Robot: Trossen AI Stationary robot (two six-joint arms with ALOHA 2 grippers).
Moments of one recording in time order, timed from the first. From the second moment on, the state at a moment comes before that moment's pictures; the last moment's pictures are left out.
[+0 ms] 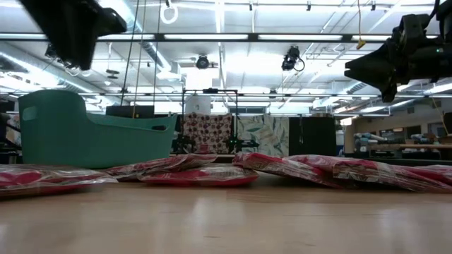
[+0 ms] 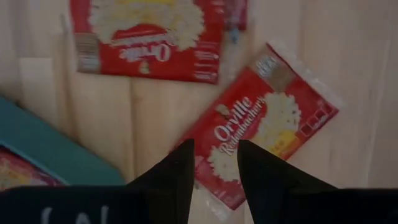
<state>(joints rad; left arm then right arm) -0.51 1.57 1.27 -1.08 -0.17 -0.48 -0.03 0.01 0.01 0.09 0.36 0.31</state>
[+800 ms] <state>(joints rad) -0.71 1.89 1.35 -0.98 -0.13 -0.57 -0.03 0.02 0.01 0.10 0.37 0.31</state>
